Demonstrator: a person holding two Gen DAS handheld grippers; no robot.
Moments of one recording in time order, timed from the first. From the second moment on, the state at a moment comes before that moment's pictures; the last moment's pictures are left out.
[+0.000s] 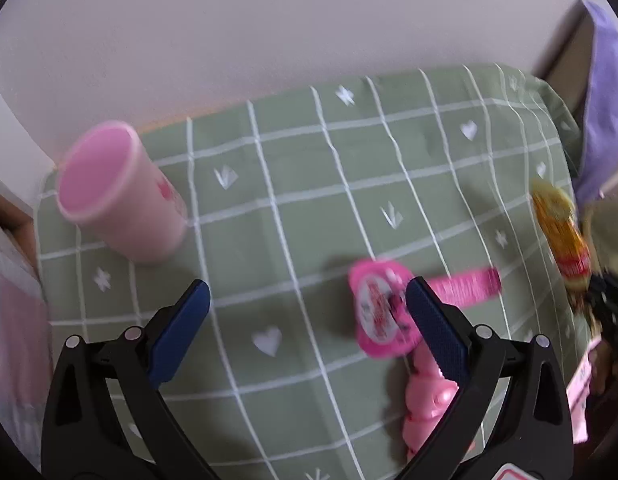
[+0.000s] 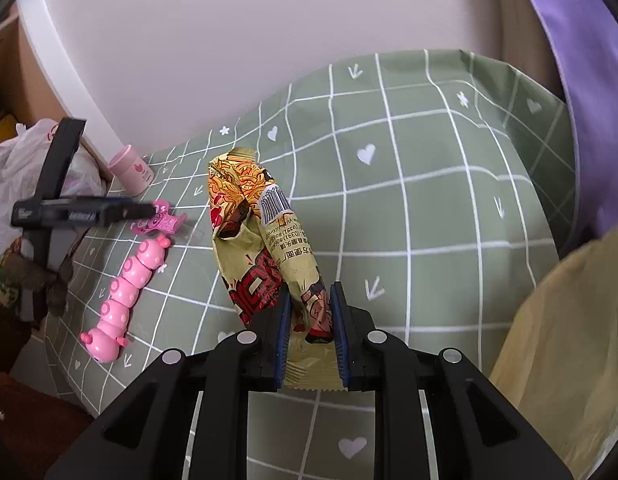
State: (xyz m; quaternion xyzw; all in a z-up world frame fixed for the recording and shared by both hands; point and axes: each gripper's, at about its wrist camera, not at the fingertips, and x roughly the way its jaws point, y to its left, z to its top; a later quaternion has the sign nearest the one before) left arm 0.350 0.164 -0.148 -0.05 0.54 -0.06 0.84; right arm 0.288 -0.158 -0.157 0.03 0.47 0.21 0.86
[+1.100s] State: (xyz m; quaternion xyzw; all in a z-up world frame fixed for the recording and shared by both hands) left arm 0.345 0.090 -0.131 -0.06 0.53 -0.11 0.84; right arm 0.250 -0.179 -0.142 0.03 0.45 0.19 0.87
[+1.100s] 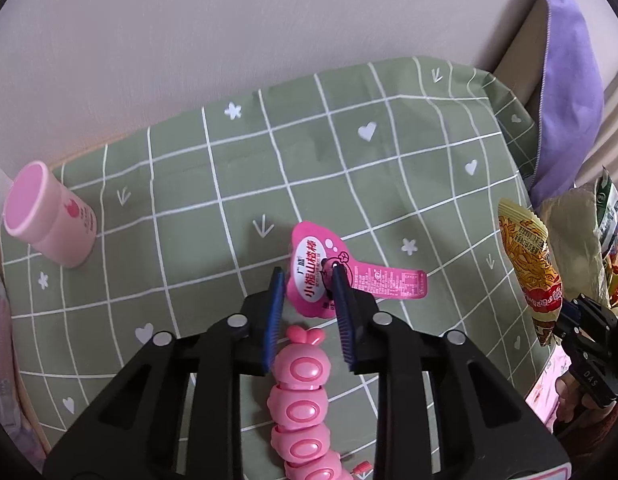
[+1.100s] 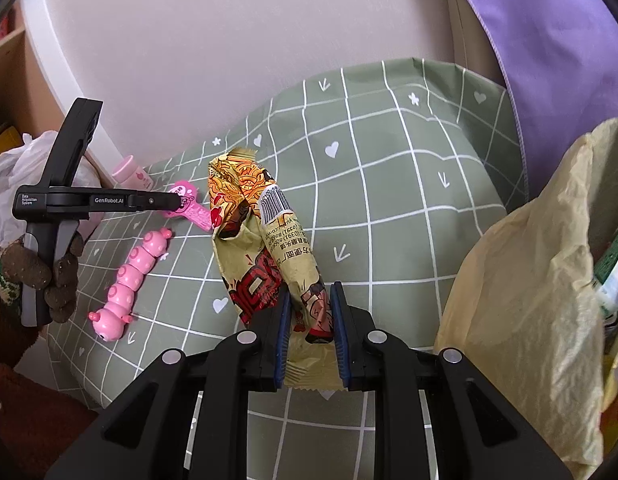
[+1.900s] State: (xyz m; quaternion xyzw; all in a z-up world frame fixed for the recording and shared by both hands) left arm 0.309 0.114 -0.077 -0.10 0.44 -0.12 0.88; right arm 0.235 -0.194 -0.125 0.03 0.42 0.20 0.88
